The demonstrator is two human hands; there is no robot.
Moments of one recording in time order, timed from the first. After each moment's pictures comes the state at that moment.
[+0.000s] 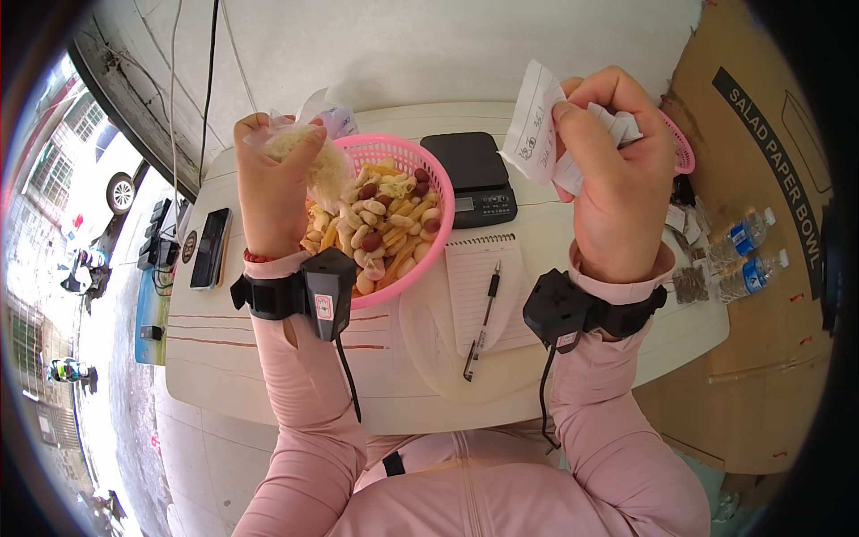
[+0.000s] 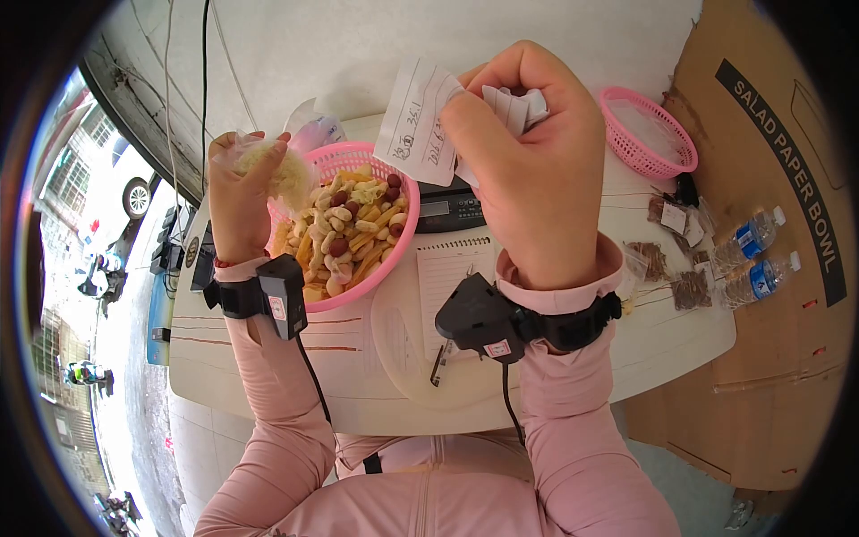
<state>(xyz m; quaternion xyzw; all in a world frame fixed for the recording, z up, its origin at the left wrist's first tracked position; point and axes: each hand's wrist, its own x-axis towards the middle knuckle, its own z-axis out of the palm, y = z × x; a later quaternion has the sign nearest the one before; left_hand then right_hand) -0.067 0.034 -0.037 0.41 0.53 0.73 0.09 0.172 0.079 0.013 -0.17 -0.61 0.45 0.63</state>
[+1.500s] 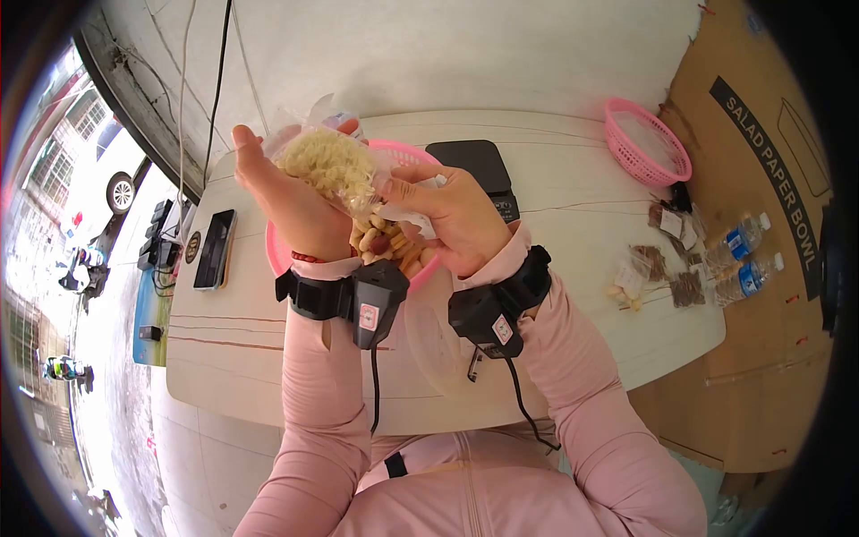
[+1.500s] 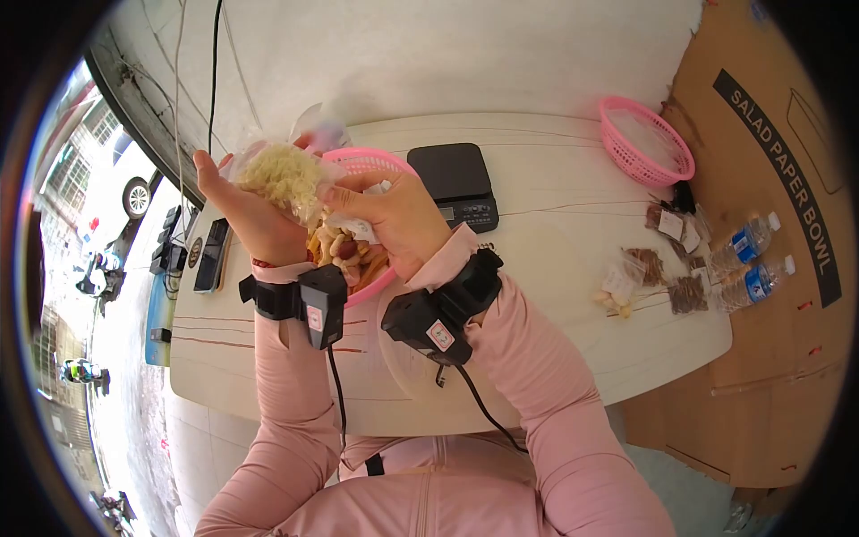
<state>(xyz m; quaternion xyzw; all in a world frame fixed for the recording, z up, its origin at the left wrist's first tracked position) -0.028 0.033 -0.024 0.20 0.28 0.89 0.29 0.096 0.082 -0.052 -0.15 -0.45 0.84 0.27</state>
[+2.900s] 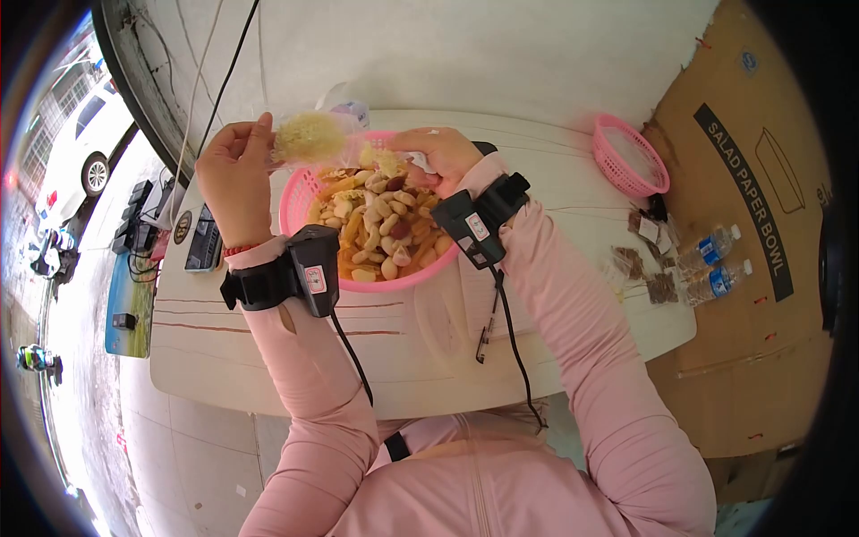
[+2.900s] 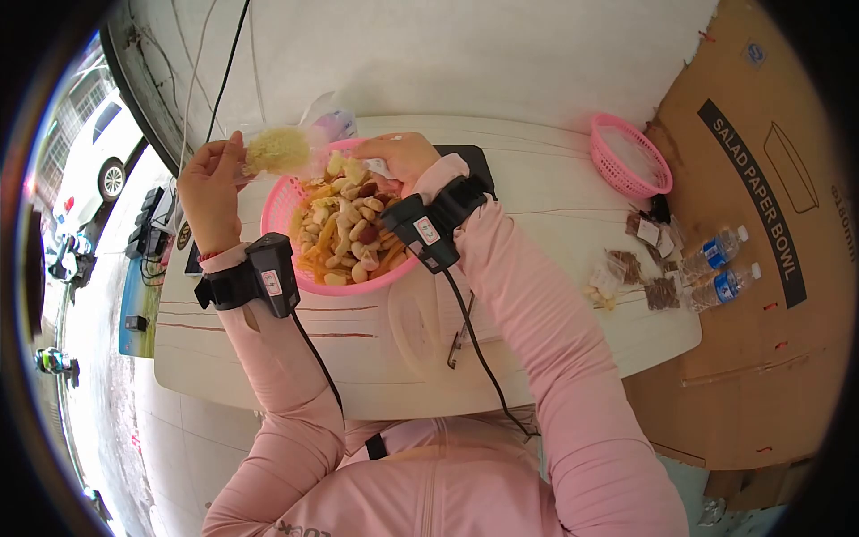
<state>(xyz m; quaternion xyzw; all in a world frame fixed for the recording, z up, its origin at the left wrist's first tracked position) -0.138 -0.013 -0.034 0.34 0.60 0.72 0.04 0.037 0.141 -0.059 -0.25 -0.55 0.76 0.23</state>
